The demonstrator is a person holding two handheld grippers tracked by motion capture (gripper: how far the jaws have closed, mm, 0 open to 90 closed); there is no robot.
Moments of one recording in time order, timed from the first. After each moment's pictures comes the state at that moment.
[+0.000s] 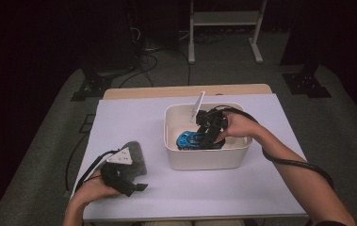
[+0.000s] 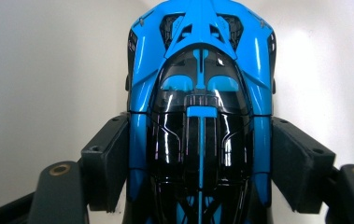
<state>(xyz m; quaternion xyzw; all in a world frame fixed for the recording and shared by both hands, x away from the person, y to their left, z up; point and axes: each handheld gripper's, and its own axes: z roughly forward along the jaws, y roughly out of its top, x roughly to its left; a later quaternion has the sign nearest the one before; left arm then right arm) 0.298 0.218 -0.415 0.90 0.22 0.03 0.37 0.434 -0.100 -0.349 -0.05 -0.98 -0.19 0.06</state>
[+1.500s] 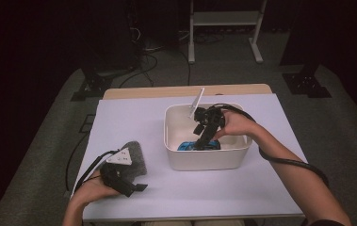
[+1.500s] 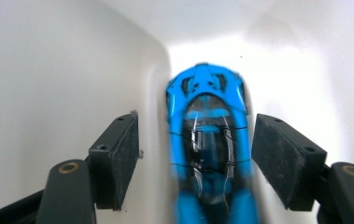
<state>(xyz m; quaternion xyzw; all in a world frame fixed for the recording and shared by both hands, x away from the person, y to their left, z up) 0.297 0.219 -0.414 0.90 0.22 0.03 0.37 0.441 -0.097 -0.345 -0.07 -0.97 -0.21 0.07</state>
